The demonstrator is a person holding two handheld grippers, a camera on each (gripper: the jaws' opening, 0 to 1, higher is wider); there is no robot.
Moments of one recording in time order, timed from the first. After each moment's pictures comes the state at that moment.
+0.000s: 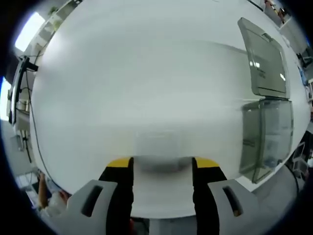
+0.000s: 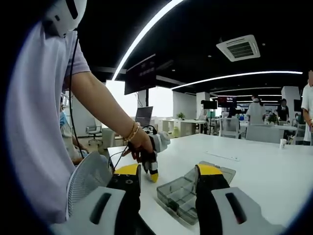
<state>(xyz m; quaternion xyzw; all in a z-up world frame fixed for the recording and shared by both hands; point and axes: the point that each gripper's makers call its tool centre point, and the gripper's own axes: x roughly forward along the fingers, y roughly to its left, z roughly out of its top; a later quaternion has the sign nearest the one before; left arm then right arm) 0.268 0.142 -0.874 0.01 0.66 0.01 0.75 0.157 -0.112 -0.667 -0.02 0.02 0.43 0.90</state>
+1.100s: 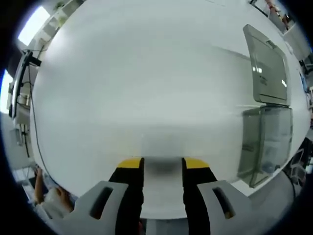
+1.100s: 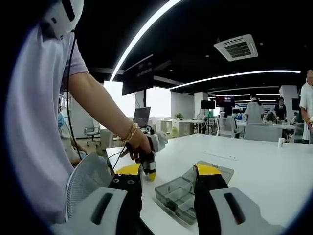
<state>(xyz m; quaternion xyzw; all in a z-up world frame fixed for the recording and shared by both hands) 0.269 0.141 -0.872 0.00 0.66 0.02 0.75 0.160 -0.116 -0.666 -0.02 0.02 0.43 0.90</state>
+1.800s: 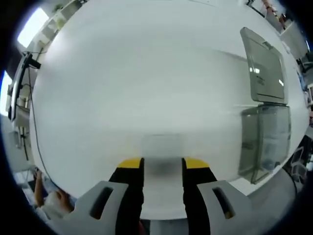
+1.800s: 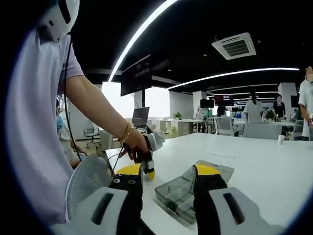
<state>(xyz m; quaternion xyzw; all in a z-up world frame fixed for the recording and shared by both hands) 0.270 0.146 -0.866 0.00 0.64 0.01 0.76 0.164 -0.118 -0.666 0.00 0.02 0.42 0.91</state>
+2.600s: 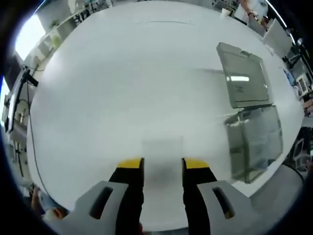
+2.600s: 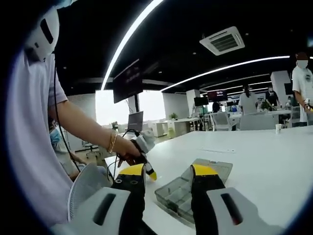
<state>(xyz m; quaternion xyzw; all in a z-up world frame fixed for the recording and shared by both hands) 0.292 0.133 -0.850 0.01 0.55 -0.05 0.84 0.174 -0.128 -0.664 0.04 0.04 0.40 0.91</state>
